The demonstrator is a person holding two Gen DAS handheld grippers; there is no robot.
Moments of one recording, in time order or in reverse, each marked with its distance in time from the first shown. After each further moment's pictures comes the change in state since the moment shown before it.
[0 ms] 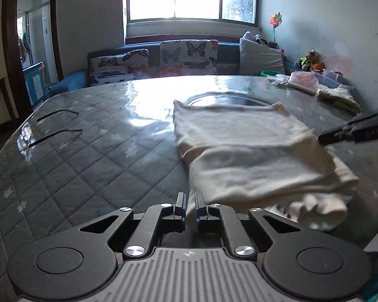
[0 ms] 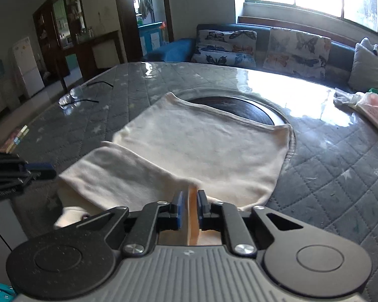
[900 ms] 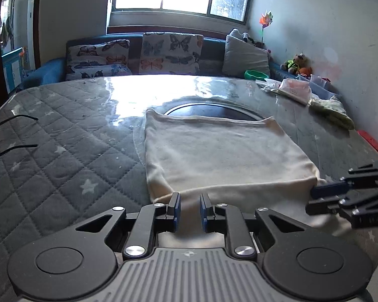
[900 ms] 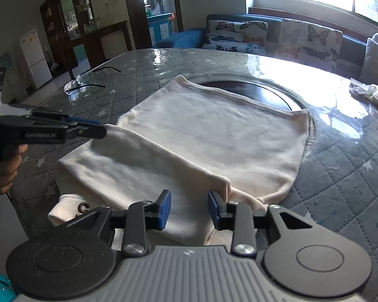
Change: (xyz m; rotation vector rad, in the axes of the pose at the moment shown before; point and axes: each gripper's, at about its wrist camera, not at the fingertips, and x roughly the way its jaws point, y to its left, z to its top) left arm 0.076 0.002 0.050 -0.049 0.057 -0.108; right arm 0.027 0.003 -0.014 -0.012 0.050 0.056
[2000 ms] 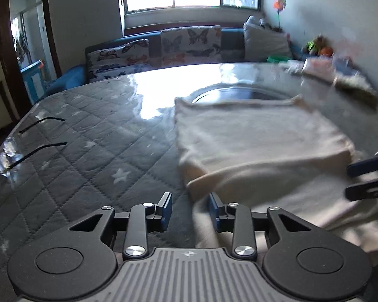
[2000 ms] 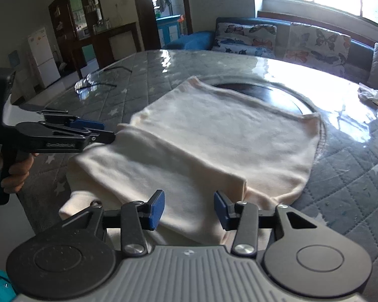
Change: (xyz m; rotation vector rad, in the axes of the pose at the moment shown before) left arm -0.003 0.000 -0.020 0.094 0.016 0.178; right arm 0.000 0.010 -0.003 -0.033 -0.008 0.034
